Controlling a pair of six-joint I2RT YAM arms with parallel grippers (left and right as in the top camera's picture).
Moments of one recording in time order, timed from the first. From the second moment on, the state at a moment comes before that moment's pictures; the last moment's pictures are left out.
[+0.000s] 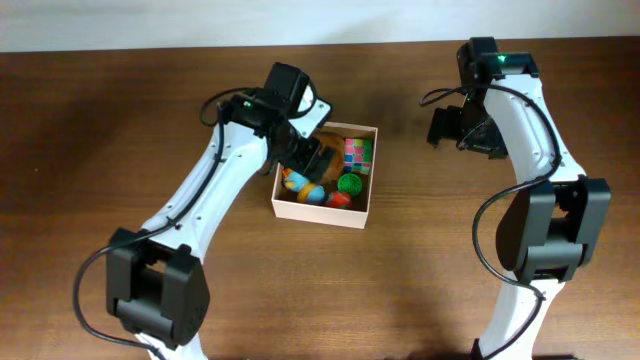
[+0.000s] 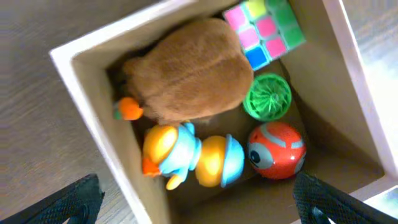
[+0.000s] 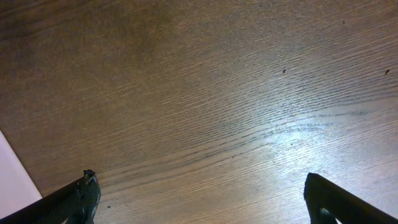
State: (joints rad) left arm -0.42 1.90 1.69 -0.98 0.13 0.14; right arm 0.01 2.12 1.90 -1.31 0.09 0.35
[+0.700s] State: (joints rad) left arm -0.19 1.69 1.72 -1.08 -0.06 -0.02; right arm 0.01 2.12 1.90 -1.31 0.09 0.35
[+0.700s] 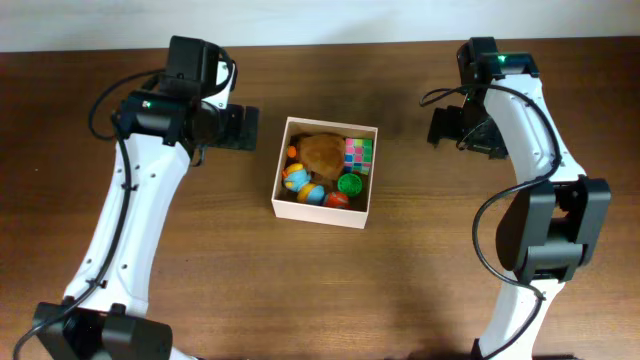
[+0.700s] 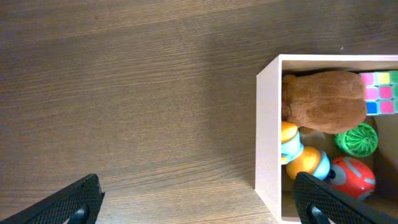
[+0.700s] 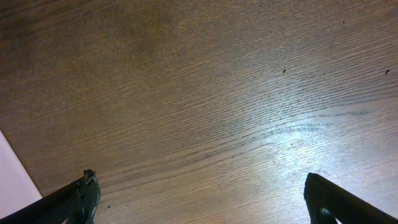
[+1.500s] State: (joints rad) left arm -0.16 1.82 1.72 -1.07 -0.09 -0.02; right arm 0.01 2.12 1.90 -1.31 0.09 0.35
